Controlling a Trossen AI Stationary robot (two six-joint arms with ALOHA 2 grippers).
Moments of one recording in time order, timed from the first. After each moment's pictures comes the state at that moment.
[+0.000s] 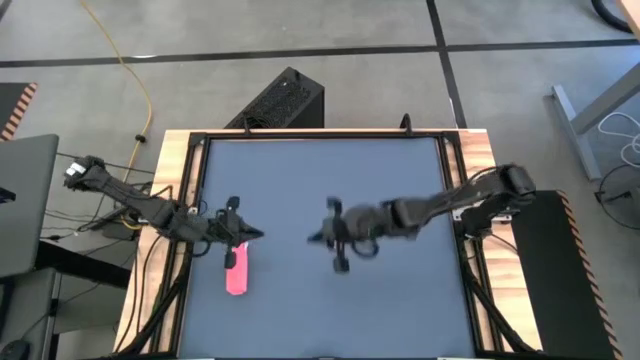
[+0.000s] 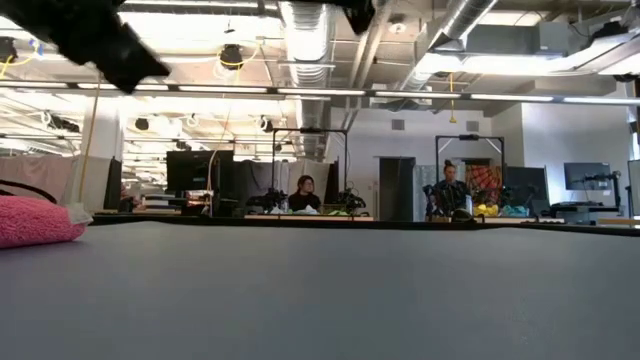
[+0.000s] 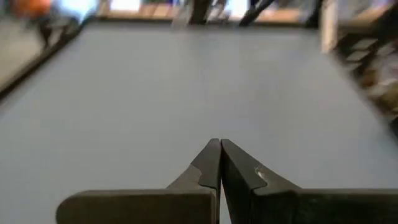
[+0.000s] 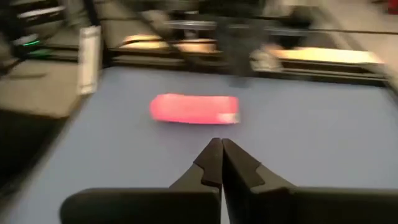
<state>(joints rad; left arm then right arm) -0.43 0.73 0.43 -0.08 -0.47 -0.24 0.23 1.60 1.24 -0.04 0.14 0.03</state>
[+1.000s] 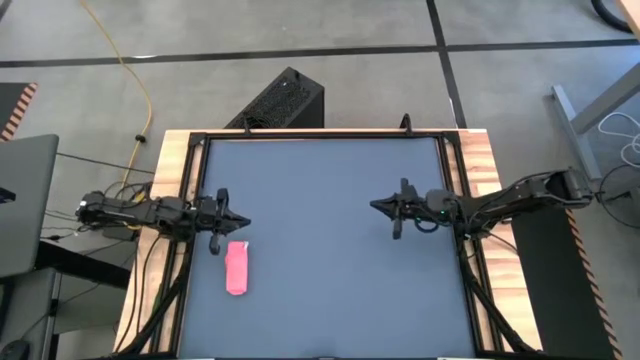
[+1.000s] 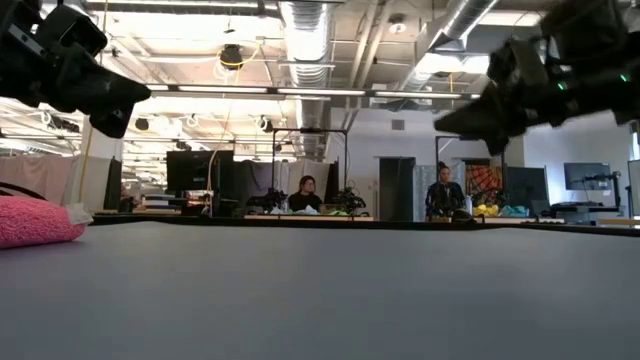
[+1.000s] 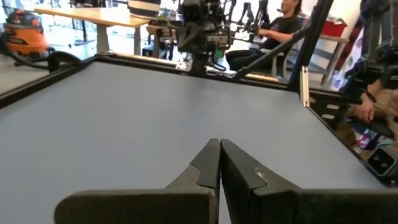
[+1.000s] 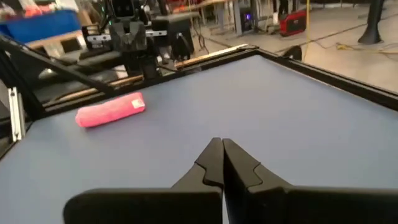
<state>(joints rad) -0.17 0.03 0.04 -0.04 -0.19 -0.18 -0.01 0.99 0.14 0.75 0.22 0.25</state>
